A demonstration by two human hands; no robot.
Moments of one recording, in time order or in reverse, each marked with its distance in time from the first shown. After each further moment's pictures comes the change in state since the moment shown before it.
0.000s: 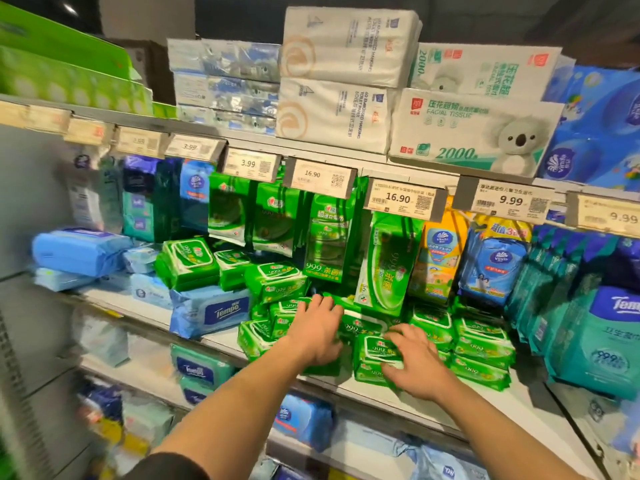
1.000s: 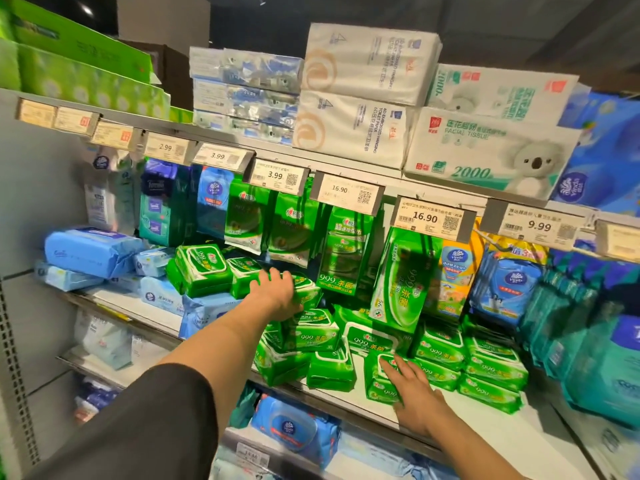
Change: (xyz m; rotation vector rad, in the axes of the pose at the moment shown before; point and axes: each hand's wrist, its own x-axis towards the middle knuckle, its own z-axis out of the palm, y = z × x) left_hand 0.027 -0.109 -0.036 -0.089 -0.171 -0.406; right_hand -0.004 -0.024 0.026 -0.088 -0.263 0.163
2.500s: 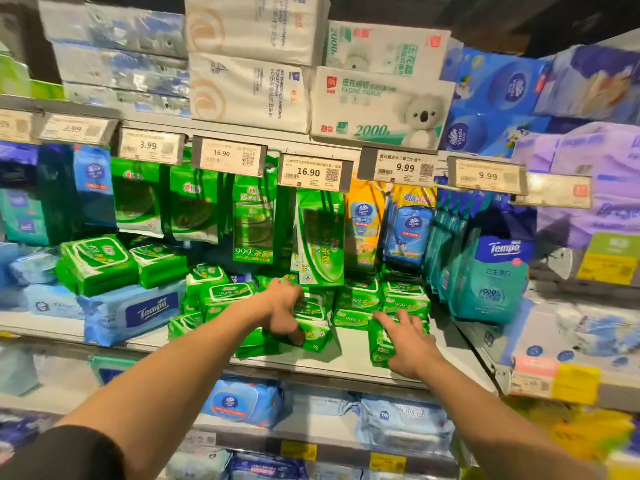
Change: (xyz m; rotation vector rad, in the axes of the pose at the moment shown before) left_hand -0.050 0.134 0.031 0.050 -0.143 0.510; right_hand -0.070 0.087 -0.028 0.003 0.139 0.257
